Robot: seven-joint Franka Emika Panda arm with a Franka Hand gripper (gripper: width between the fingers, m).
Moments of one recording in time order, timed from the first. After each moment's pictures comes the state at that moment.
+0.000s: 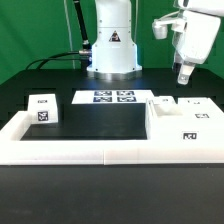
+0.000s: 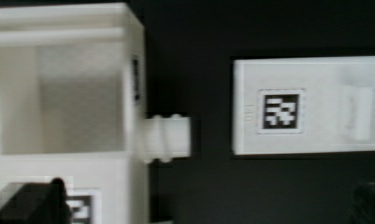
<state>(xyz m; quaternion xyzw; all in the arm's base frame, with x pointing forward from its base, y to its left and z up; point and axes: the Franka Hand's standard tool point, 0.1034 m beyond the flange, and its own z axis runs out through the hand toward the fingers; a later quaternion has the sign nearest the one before) 0.471 0.098 0.084 0.74 0.67 -0.07 0.06</state>
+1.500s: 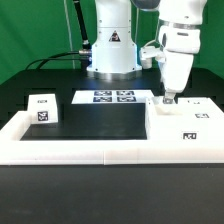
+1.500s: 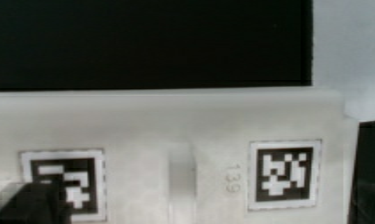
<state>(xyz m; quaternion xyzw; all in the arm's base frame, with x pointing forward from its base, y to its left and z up) 0.394 0.093 0.020 0.73 0.68 -0.07 0.01</state>
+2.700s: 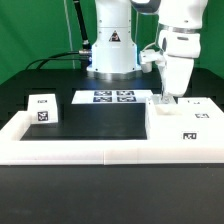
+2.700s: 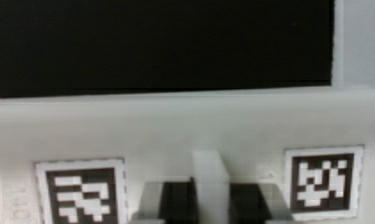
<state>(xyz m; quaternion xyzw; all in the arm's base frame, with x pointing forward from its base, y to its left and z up) 0.398 0.093 0.015 0.73 0.68 -0.07 0.00</state>
